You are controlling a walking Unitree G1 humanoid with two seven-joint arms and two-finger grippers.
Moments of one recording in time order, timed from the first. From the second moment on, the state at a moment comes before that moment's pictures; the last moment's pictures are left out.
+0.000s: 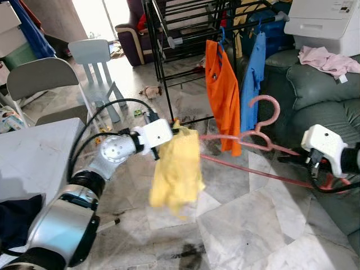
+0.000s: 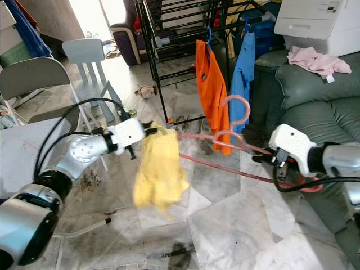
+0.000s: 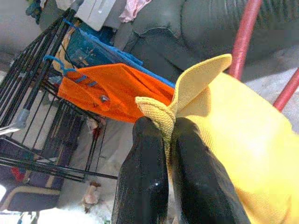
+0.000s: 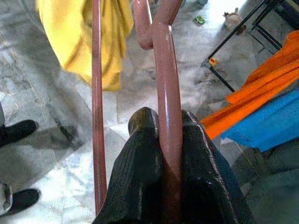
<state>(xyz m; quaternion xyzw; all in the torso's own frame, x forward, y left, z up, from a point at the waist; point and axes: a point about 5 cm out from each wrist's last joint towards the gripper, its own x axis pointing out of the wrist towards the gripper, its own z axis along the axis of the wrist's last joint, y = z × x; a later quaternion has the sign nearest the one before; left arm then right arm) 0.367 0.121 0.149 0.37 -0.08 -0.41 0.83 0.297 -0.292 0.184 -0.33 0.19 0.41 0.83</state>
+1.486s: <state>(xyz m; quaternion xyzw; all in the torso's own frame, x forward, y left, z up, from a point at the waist) 0.385 0.091 0.196 0.01 -0.10 -0.38 0.92 0.330 -0.265 0.121 -0.36 0.23 0.29 0.86</state>
